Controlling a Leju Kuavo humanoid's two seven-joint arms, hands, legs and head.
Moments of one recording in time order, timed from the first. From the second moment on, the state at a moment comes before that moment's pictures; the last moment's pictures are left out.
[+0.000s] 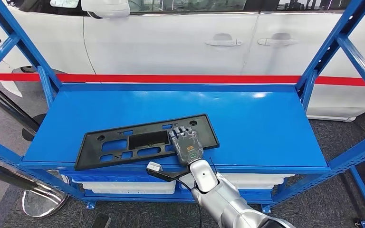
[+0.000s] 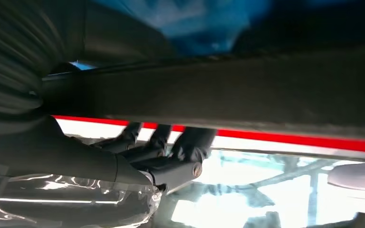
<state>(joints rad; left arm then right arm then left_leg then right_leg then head) -0.14 -0.17 0.75 -0.24 -0.95 0.02 -0.41 -0.62 0.32 0.55 -0.50 1.52 -0.70 0.20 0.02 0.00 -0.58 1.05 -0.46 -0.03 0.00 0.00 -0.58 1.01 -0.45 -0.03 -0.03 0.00</state>
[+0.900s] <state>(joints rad) -0.10 -0.17 0.79 -0.24 -0.89 0.06 -0.44 -0.41 0.35 0.51 -0.85 0.75 -0.64 -0.36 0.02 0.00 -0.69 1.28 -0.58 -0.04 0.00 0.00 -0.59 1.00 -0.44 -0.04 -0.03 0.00</state>
